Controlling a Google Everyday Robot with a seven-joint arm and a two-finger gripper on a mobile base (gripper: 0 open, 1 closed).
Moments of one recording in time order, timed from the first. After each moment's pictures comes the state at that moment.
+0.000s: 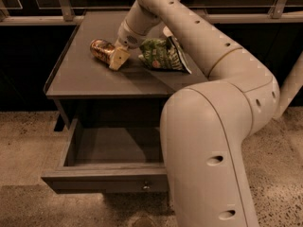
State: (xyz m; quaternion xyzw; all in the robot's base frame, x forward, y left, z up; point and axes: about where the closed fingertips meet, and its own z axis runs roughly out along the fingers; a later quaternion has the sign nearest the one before) arm 0.757 0.098 0.842 -0.66 0.68 0.15 0.27
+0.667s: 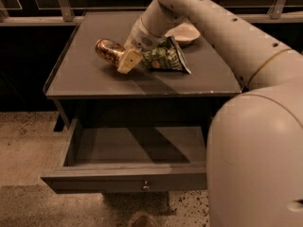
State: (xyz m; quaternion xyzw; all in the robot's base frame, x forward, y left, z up) arm 0.701 0.069 0.868 -0.66 0.67 0.17 0.29
